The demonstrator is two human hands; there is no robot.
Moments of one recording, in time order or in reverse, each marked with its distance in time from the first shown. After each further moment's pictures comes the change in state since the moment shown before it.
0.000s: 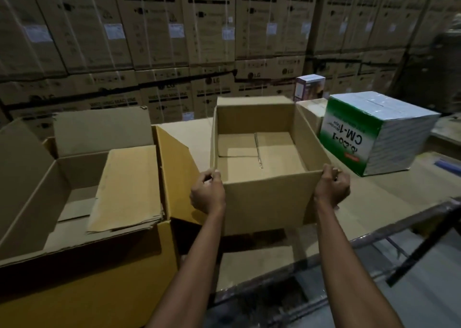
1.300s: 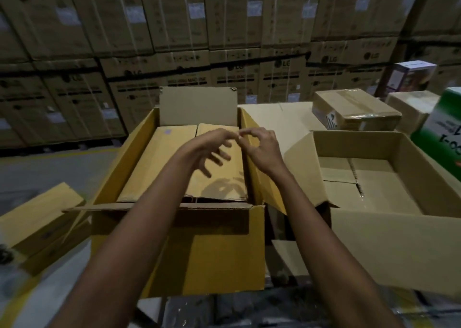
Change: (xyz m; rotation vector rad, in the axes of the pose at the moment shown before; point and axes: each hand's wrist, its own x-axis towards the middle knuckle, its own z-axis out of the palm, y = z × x) left_hand 0.175 0.138 -0.224 0.638 -0.783 -0.303; right_hand -0.331 -0.113 0.173 -0.190 -1.183 -0.606
